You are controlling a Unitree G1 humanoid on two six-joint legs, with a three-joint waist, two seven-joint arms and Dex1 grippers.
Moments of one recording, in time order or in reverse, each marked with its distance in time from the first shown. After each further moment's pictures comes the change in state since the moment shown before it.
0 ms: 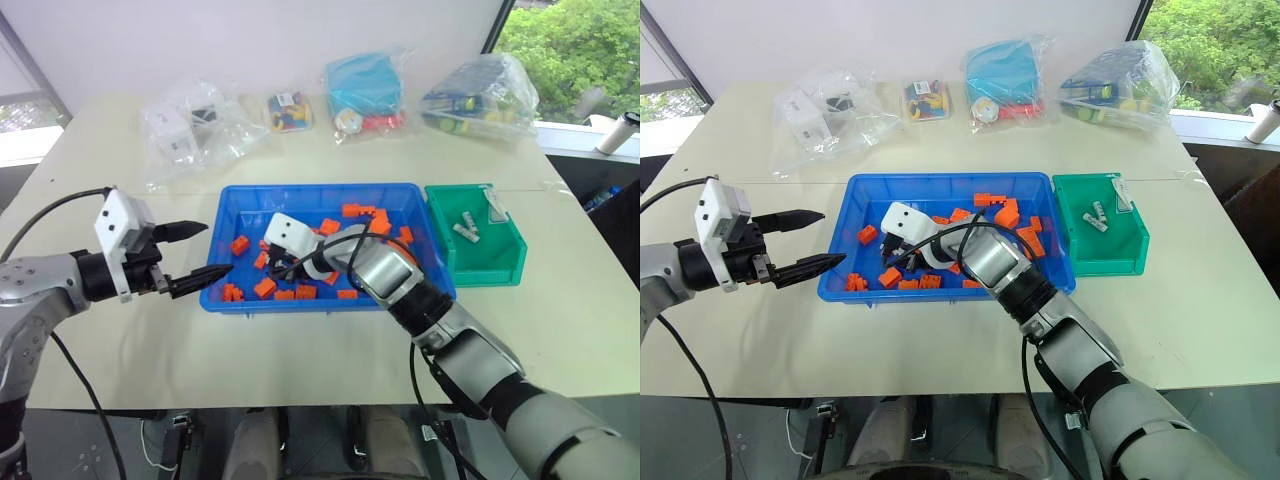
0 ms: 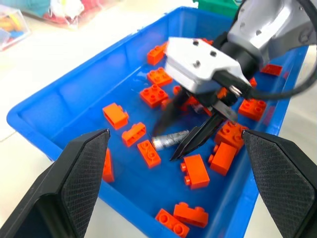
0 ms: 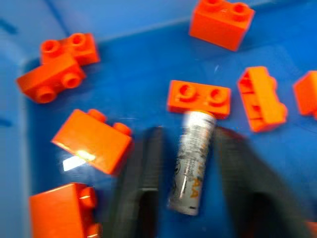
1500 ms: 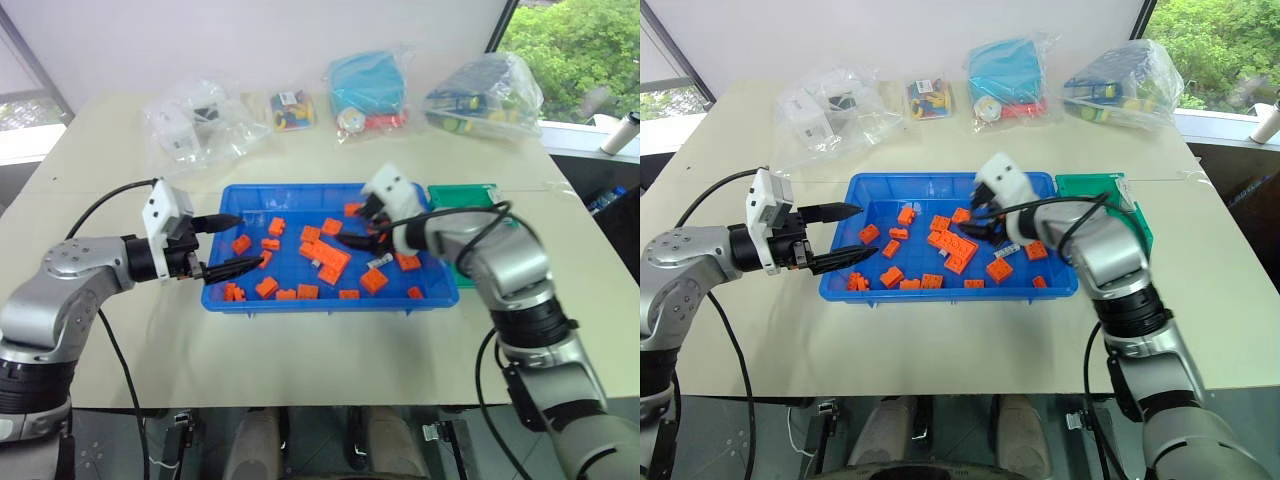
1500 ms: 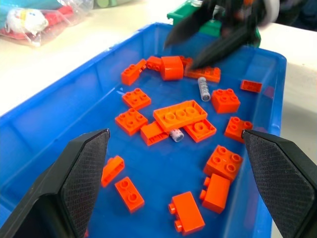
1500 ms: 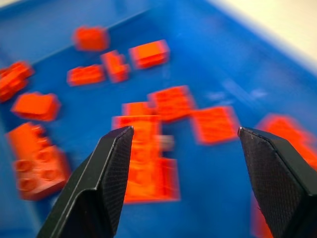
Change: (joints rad) left arm -0.179 -0.094 -0.190 0.123 0.052 -0.047 -0.049; right arm 0.167 -0.298 -0.288 -0.513 0.217 0.341 -0.109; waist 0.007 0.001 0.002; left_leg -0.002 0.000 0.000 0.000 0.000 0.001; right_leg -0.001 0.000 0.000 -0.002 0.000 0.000
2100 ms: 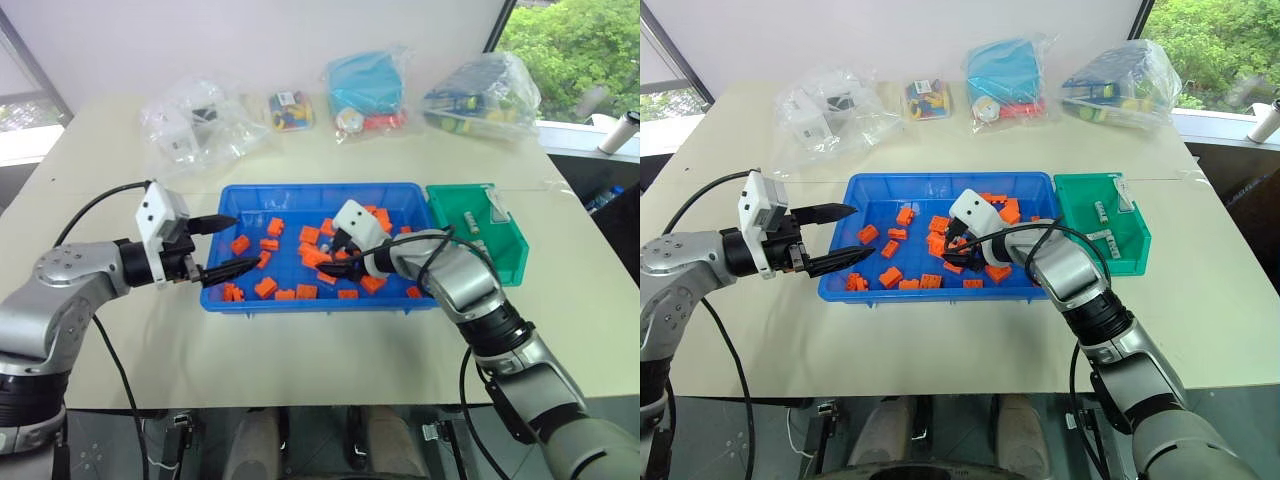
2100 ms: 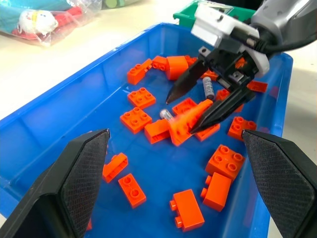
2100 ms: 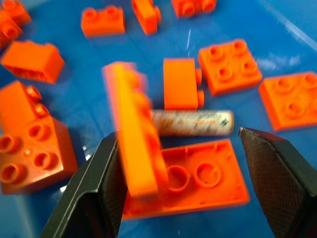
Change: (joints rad) left arm 0.039 0.004 0.039 -0.052 -0.010 0.022 0.040; right arm 0.024 0.040 0.107 0.157 -0.078 -0.126 0.019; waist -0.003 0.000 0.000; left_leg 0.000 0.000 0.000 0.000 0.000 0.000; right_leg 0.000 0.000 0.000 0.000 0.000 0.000
